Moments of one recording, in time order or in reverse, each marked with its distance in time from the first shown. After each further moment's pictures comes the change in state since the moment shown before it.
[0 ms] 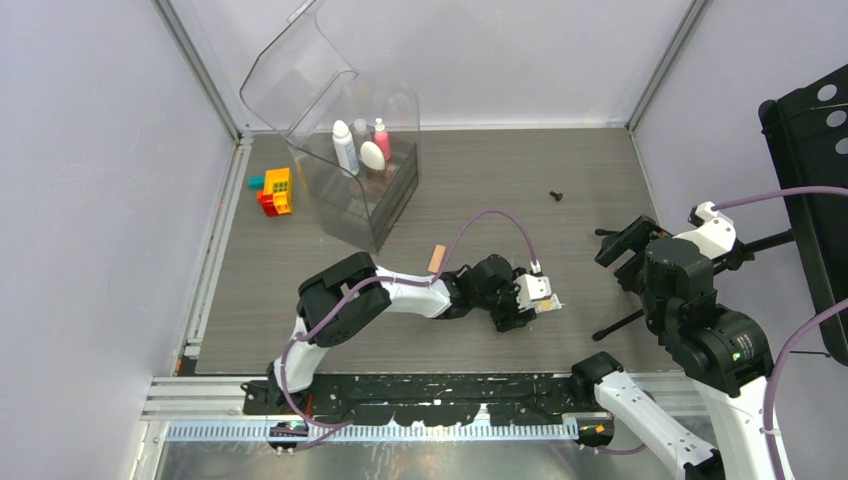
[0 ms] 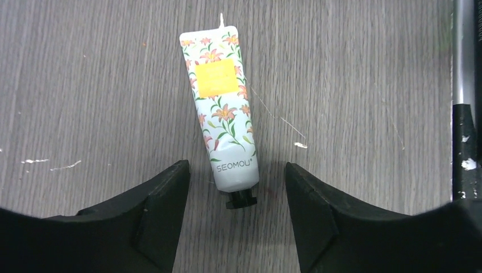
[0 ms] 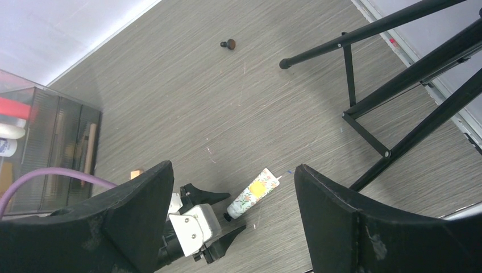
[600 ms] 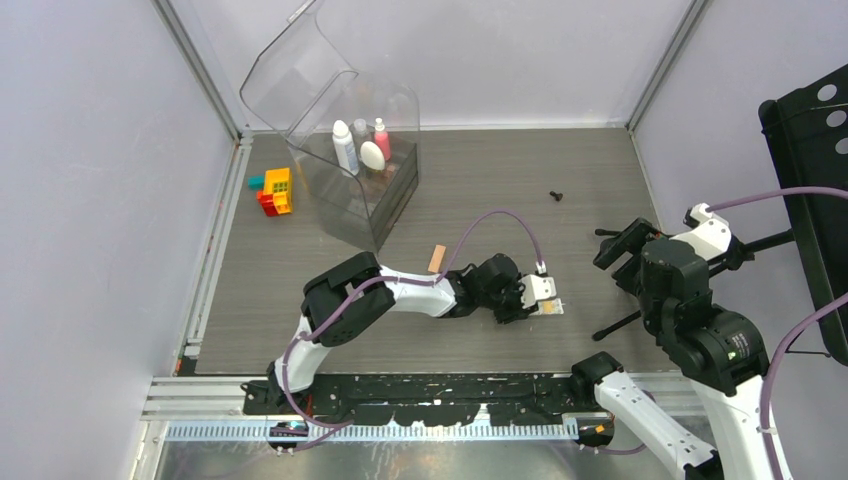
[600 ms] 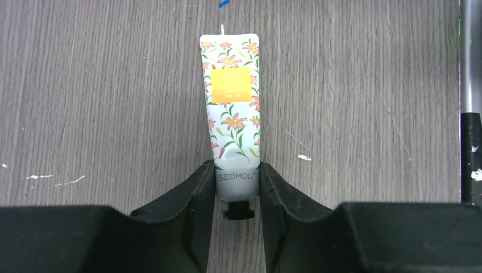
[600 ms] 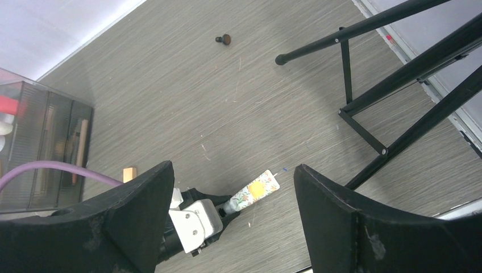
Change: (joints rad) left arm 0.000 0.033 0.052 -0.041 -0.010 0.023; right arm 0.000 -0.006 -0.023 0.002 -0.001 -0.011
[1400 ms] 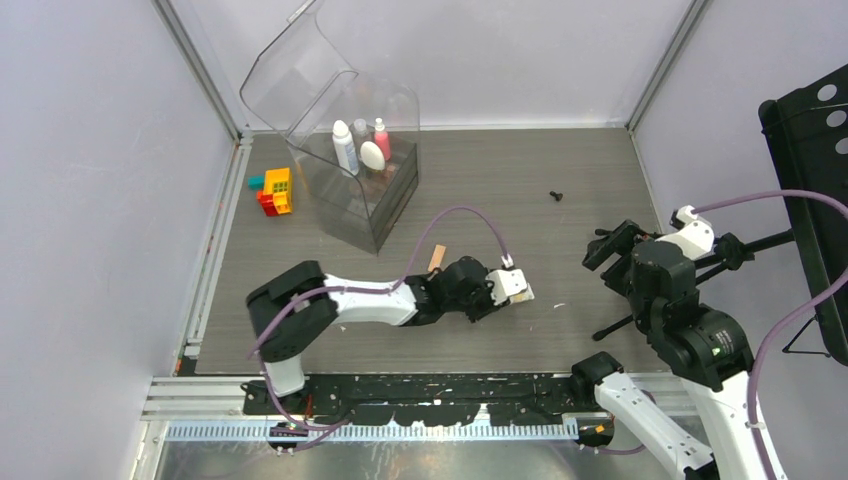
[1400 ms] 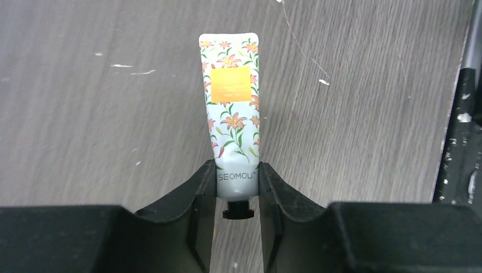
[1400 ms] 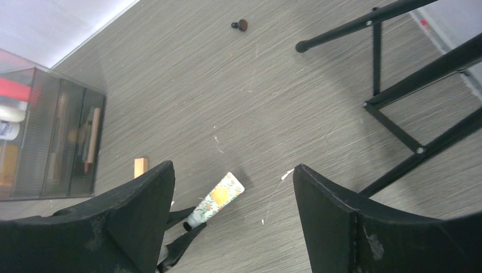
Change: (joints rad) left arm 0.001 -0.268 -0.255 -0.007 -0.165 -0.052; right arm 0.000 -0.026 -0.082 0.056 -0.045 0.021
